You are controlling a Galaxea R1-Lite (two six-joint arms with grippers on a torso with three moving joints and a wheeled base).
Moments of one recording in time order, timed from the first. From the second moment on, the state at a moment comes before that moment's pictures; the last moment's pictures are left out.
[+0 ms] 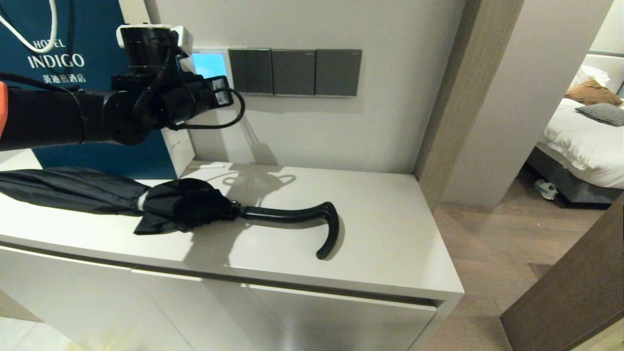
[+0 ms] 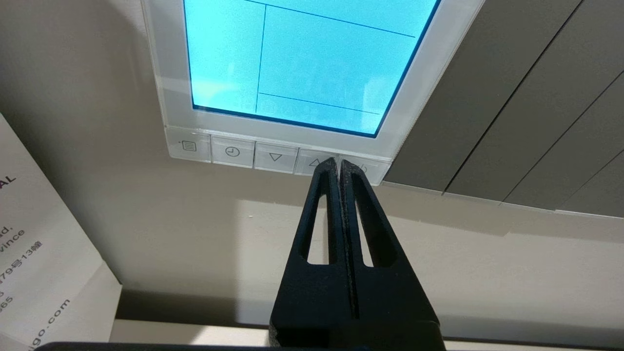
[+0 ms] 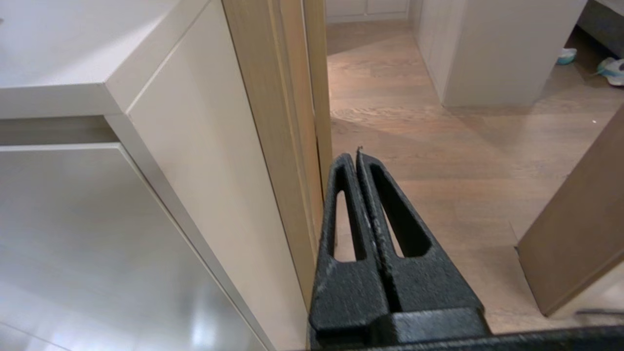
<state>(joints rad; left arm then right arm) -0.27 2.04 -1.76 -0.26 0.09 -0.20 0.00 0.00 0.00 0.00 -0.01 0.00</state>
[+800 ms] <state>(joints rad) -0.27 2.03 -1.74 -0.26 0.09 -0.20 0.00 0.00 0.00 0.00 -0.01 0.00</state>
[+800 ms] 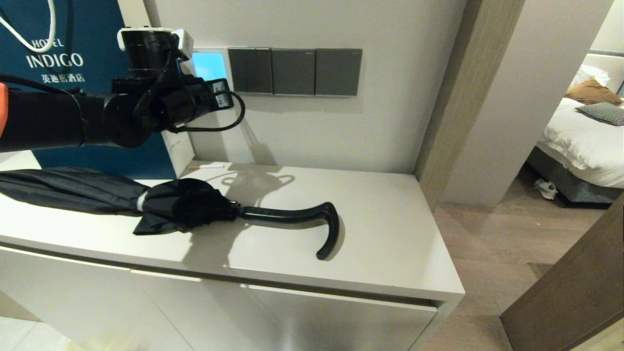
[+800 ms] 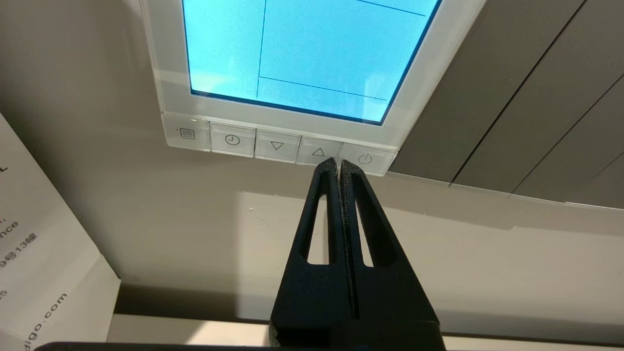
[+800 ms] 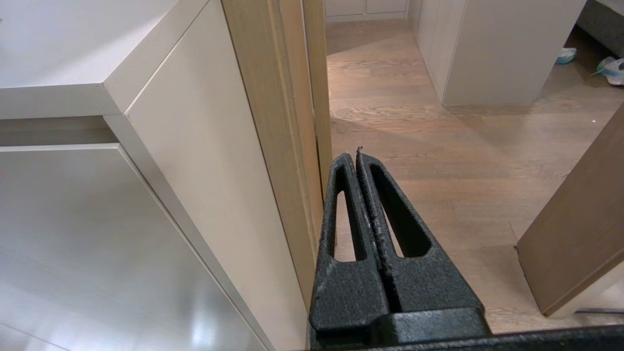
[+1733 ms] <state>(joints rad) -0.37 1.50 -1.09 -0.46 0.09 -0.19 0.00 0.00 0.00 0.00 -0.01 0.00</state>
